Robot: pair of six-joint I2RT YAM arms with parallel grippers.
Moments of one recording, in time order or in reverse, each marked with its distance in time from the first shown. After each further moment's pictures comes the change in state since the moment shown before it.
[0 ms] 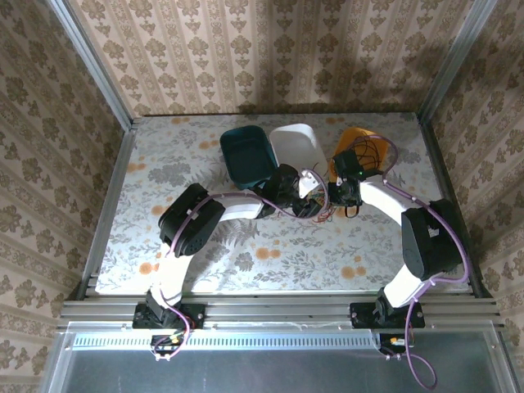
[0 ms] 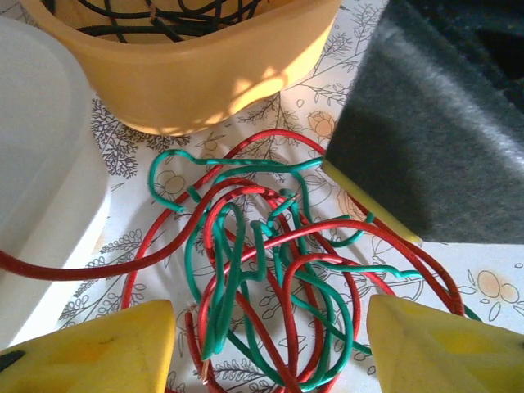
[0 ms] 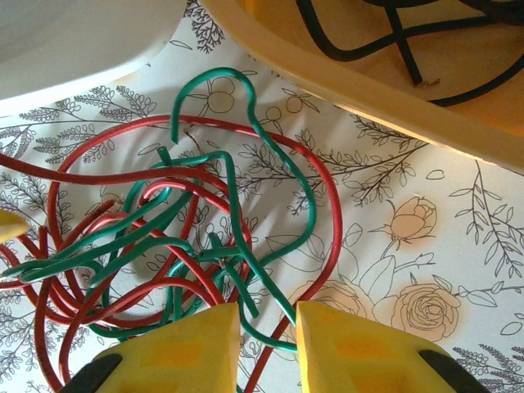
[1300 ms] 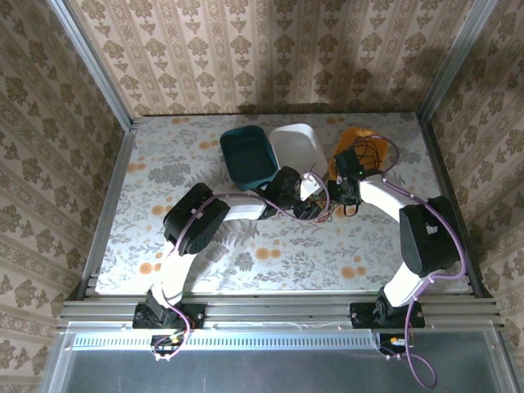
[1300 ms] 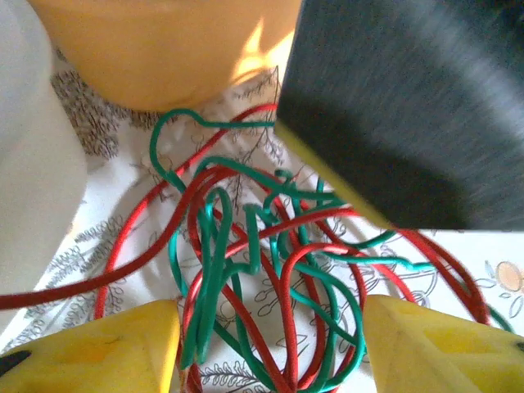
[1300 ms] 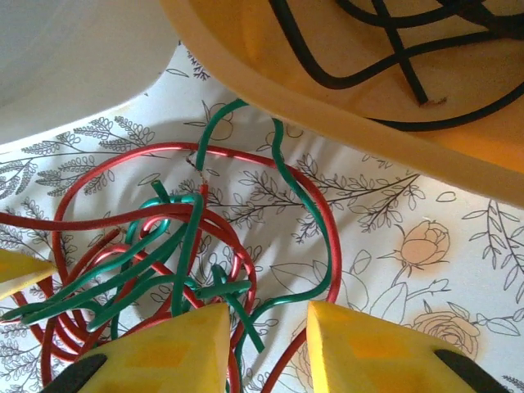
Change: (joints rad) left arm -0.003 0.051 0.016 -0.002 -0.001 -0.001; right arm -0.009 0.019 -0.002 0.055 -0.032 0.035
